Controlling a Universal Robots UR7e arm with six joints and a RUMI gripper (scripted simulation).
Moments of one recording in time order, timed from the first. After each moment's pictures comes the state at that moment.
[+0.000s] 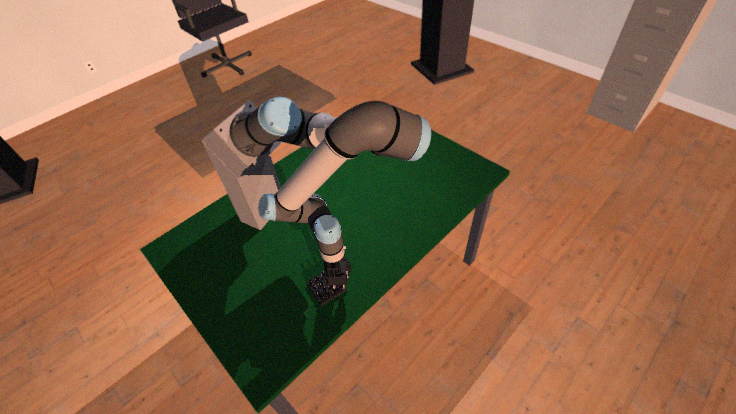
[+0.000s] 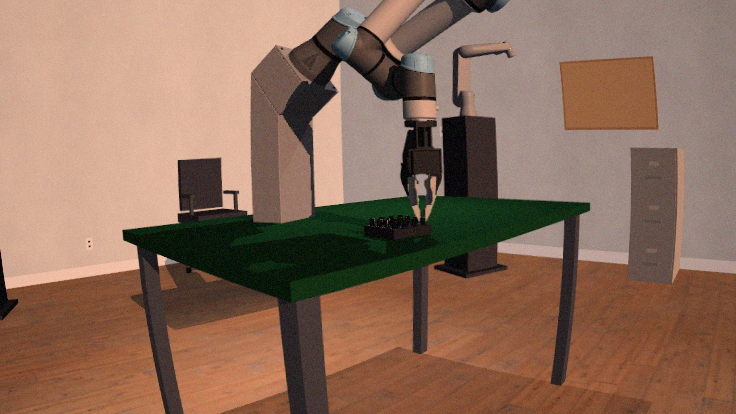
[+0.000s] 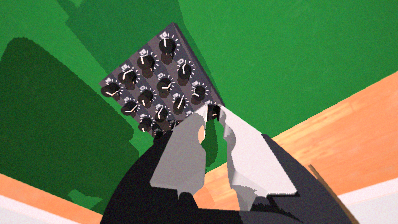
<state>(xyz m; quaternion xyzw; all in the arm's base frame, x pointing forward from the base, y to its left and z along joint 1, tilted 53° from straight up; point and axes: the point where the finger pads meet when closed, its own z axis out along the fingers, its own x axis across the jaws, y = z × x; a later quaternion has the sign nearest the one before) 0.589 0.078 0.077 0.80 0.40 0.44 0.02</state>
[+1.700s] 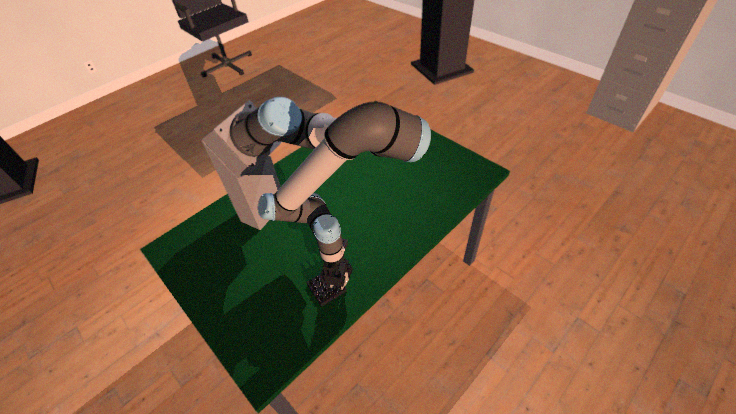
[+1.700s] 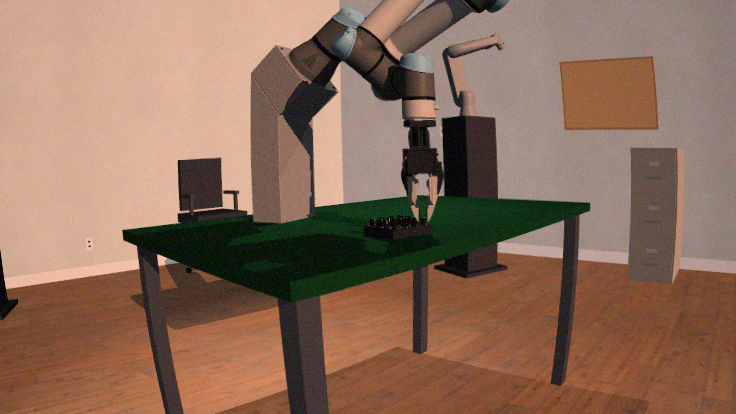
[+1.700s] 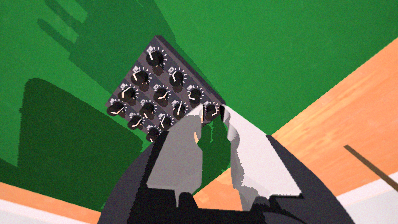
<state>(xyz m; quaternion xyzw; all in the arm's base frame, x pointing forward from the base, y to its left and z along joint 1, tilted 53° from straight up) 0.590 0.078 0.079 0.84 0.31 0.44 -0.03</state>
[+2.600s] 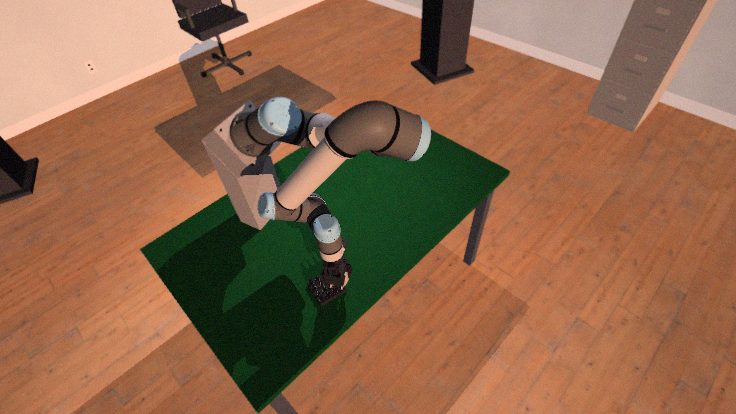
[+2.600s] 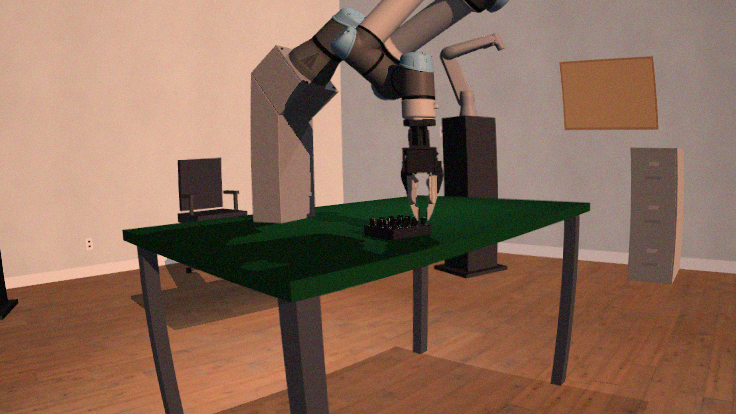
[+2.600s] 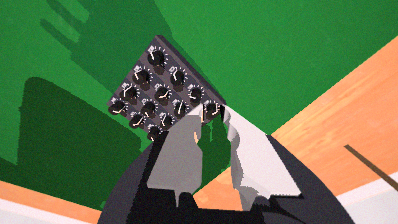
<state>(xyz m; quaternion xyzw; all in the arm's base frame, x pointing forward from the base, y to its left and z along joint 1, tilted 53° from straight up) 0.589 0.077 0.080 0.84 0.31 0.44 -0.03</state>
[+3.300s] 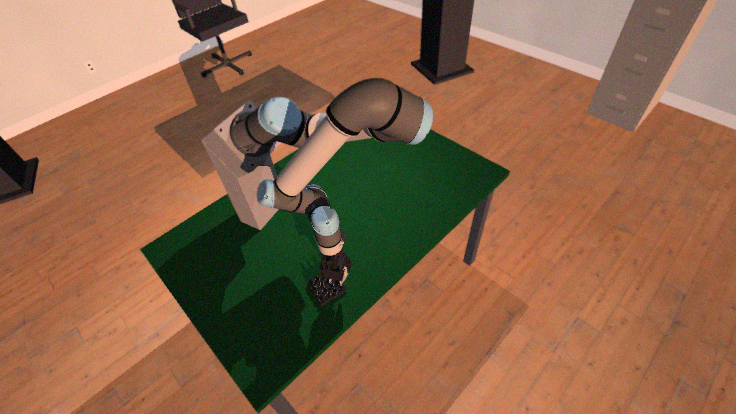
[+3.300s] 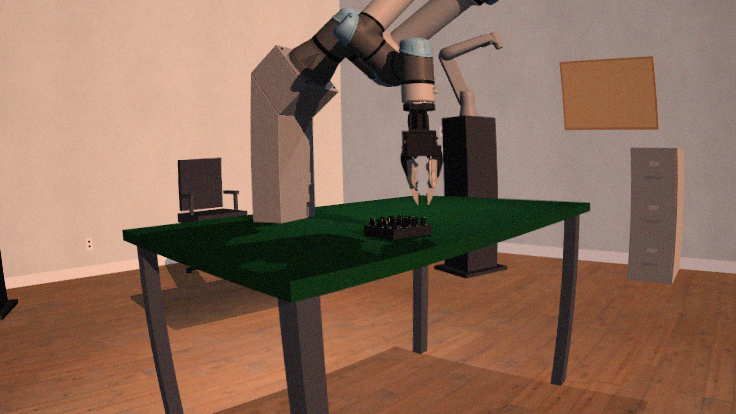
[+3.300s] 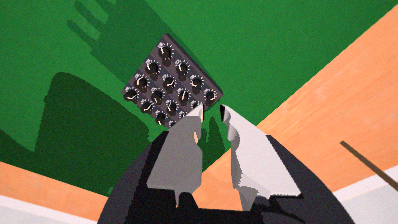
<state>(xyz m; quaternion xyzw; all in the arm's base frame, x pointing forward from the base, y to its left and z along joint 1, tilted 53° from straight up) 0.564 0.066 0.102 0.84 0.31 0.44 -0.03</state>
